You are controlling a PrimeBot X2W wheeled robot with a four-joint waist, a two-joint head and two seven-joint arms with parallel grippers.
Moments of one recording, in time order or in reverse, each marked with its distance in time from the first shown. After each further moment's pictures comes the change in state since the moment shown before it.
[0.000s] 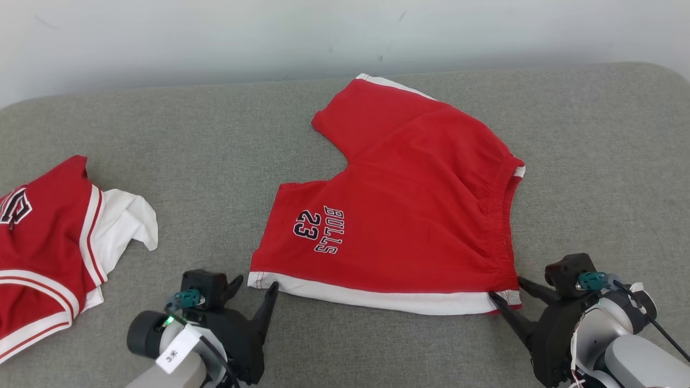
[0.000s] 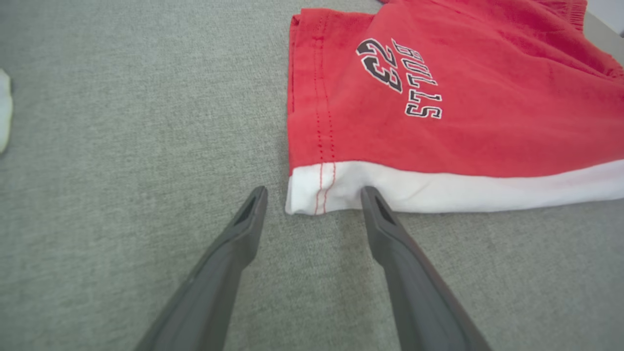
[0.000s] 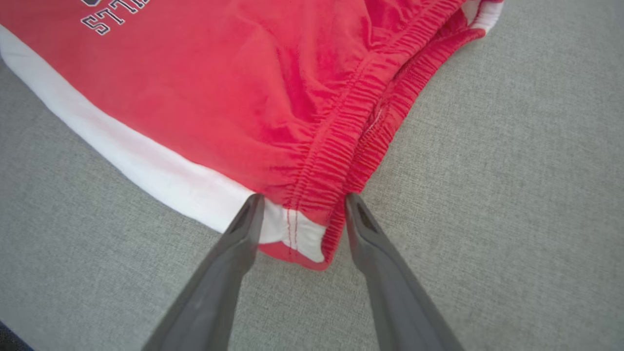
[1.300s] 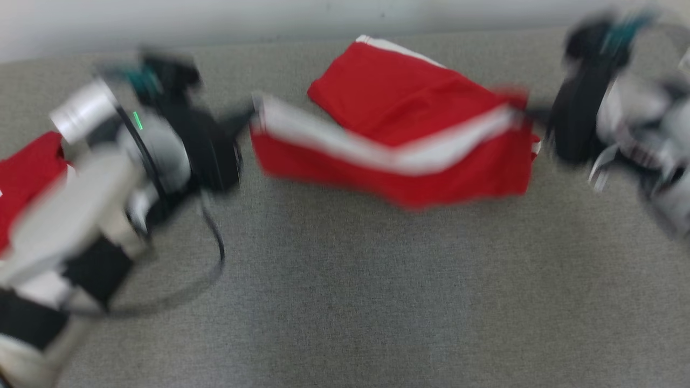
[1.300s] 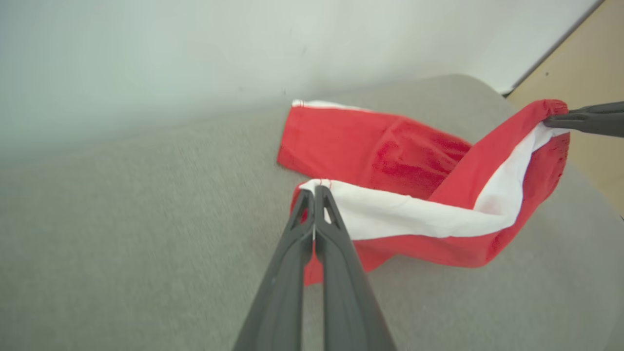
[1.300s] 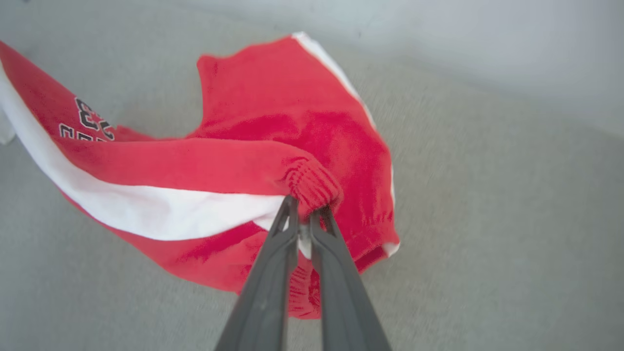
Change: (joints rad) left arm -0.369 0.045 0.134 -0.104 -0.064 -0.203 0.415; right arm -0.550 0.047 -0.019 0.141 0.218 0.098 0.520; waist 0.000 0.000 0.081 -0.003
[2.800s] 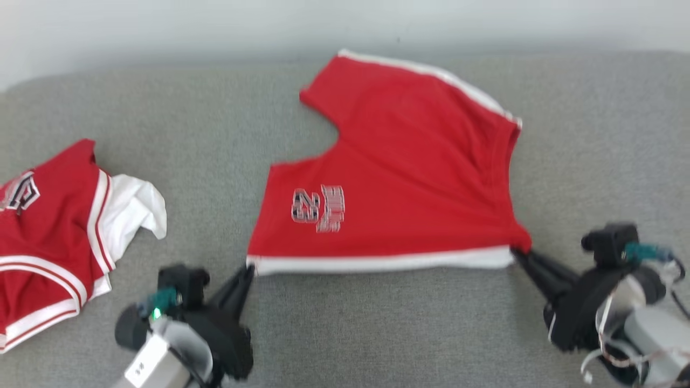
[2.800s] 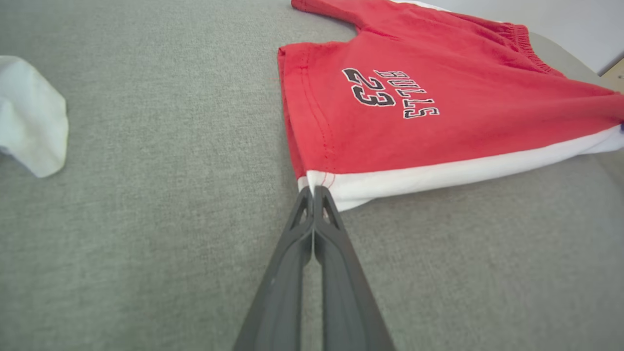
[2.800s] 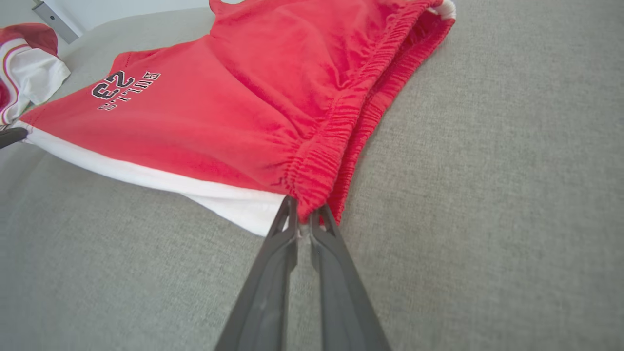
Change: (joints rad) left arm 0.413 -0.005 -0.005 -0.010 0.126 0.168 -0.429; right arm 0.430 -0.049 0.045 0.031 0.010 0.037 -0.730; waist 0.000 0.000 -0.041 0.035
